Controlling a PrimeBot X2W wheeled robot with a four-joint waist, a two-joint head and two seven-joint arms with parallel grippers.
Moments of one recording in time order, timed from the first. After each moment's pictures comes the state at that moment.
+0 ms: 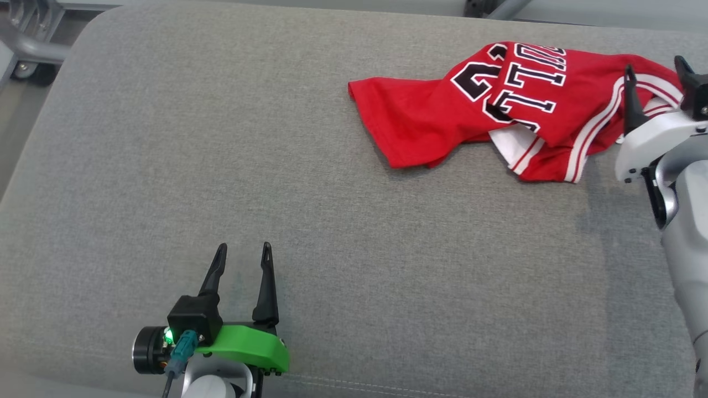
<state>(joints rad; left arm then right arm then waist) -0.12 0.05 -0.29 0.27 -0.28 0.10 -0.26 -0.83 -0.31 -0.03 0.91 -0.03 0.13 -0.26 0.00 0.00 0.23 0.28</state>
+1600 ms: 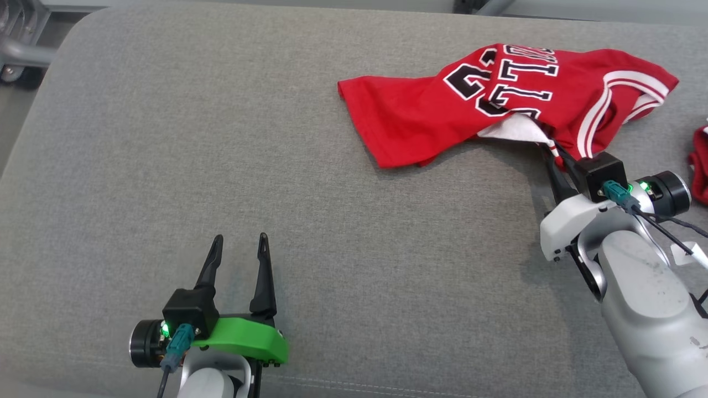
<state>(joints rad) -0.14 0.05 -0.29 0.25 -0.29 0.11 -0.26 -0.63 -0.25 0.23 0.78 0.02 0.13 -0.26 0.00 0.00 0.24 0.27</state>
